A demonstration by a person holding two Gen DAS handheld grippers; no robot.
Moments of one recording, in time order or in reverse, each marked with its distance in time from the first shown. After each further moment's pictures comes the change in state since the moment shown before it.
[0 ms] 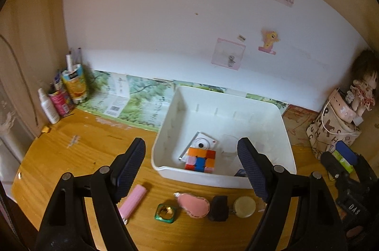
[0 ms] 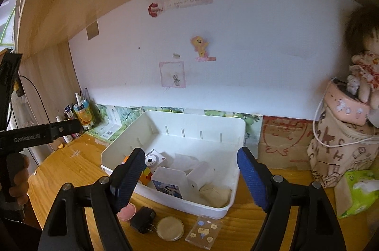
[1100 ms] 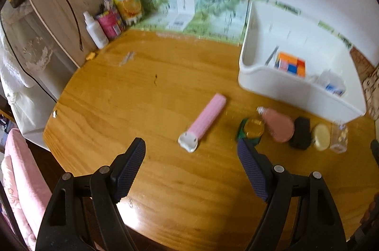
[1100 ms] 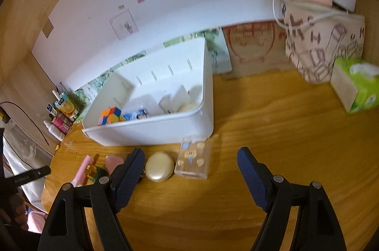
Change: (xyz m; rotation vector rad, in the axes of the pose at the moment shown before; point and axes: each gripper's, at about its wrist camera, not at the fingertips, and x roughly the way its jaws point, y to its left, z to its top) left arm 0.024 0.079 -0.090 -0.049 0.399 0.289; right arm 0.013 -0.037 -0.102 0.337 0.280 -0.049
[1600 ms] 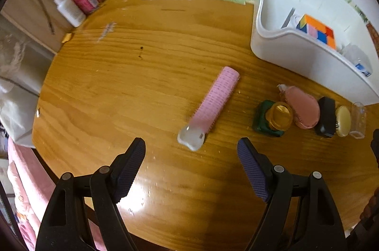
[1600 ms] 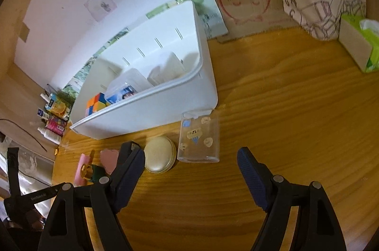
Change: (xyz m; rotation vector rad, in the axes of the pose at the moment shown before) left arm 0.068 0.005 0.021 0.080 0.229 -0.022; right arm 0.050 0.002 -0.008 0.145 0.145 -0.019
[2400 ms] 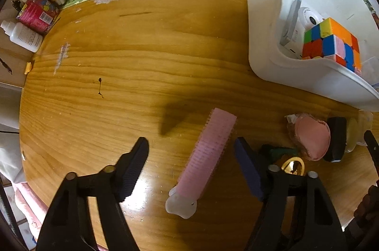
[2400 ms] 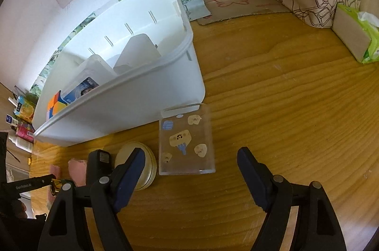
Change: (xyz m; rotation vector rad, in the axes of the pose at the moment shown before) left arm 0.048 -0.016 0.064 0.121 0.115 -0.071; right arm 0.044 0.006 0.006 0.027 0.032 -0.177
